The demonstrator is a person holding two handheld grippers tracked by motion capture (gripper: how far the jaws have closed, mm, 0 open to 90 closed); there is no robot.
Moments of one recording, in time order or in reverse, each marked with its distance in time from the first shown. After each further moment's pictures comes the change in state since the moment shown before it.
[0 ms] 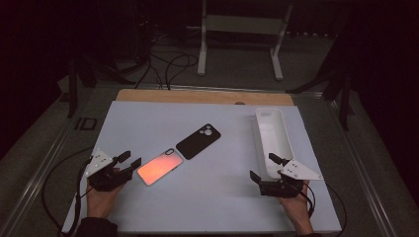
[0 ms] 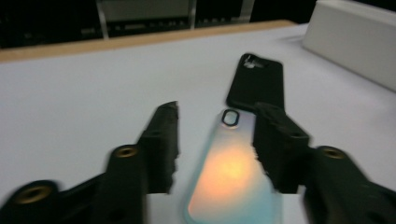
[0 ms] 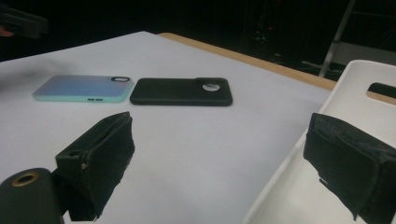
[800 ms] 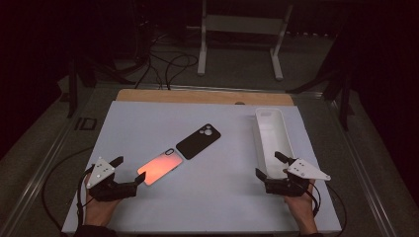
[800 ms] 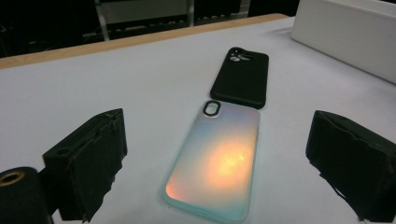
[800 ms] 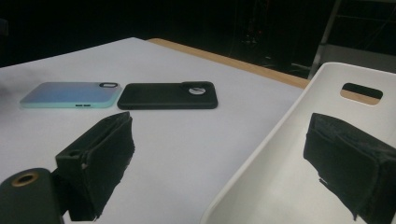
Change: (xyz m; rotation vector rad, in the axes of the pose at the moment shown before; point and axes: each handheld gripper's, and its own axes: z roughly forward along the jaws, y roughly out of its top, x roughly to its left) left arm -0.020 0.001 -0.009 0.038 0.011 0.055; right arm -0.010 -0.001 -0.007 -0.008 -0.022 0.013
